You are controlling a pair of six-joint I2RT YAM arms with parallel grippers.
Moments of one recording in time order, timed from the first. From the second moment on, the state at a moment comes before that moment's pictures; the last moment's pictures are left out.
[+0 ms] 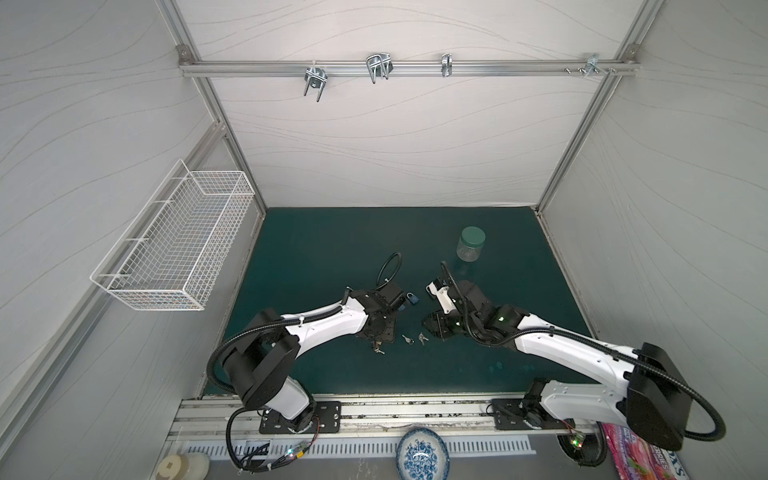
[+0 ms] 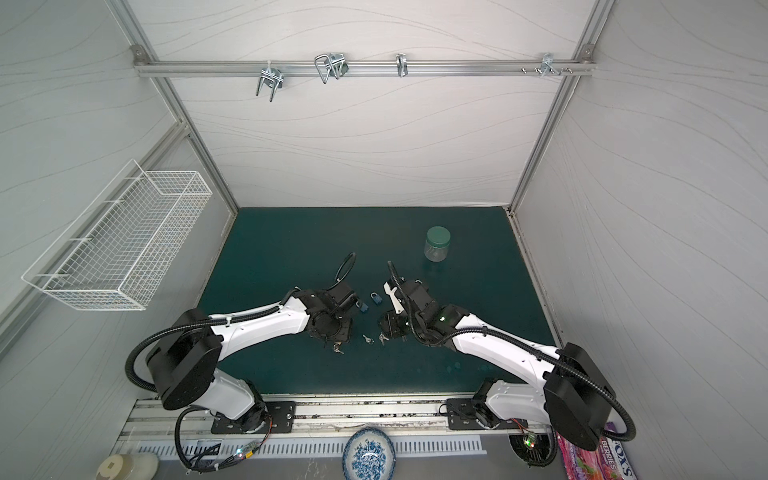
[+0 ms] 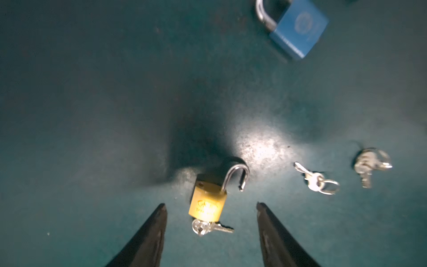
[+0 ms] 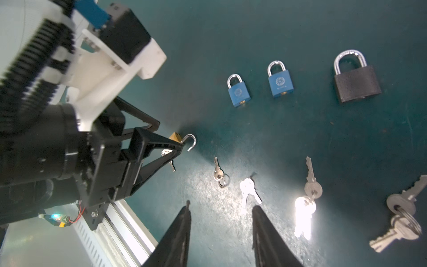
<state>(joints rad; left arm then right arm) -0.80 1.55 0.89 -0.75 -0.08 -0.68 0.89 1.20 0.71 -0.33 -0.17 0.51</state>
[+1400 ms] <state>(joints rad) -0.67 1.34 0.70 -0.60 0.00 -0.87 0.88 1.09 0.66 -0.32 -0.18 0.51</state>
